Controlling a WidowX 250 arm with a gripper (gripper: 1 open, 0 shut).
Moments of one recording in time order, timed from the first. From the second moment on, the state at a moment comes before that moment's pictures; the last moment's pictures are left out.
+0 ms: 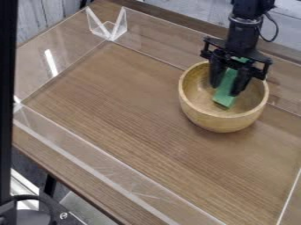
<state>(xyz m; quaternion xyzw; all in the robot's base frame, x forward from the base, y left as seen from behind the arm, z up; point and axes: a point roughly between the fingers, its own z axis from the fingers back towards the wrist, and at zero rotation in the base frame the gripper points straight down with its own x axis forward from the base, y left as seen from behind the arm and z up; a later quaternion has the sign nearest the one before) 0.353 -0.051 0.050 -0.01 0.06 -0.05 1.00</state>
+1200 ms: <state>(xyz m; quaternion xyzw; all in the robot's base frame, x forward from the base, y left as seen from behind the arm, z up) 0.355 -0.055 0.053 -0.02 0.04 -0.06 1.00</state>
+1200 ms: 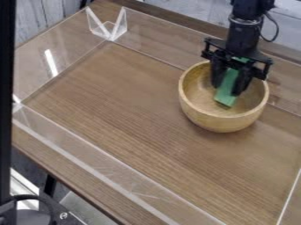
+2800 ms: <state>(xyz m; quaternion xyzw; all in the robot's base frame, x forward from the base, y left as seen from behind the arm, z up) 0.268 -0.038 0.095 -0.01 0.00 -0.08 1.00</state>
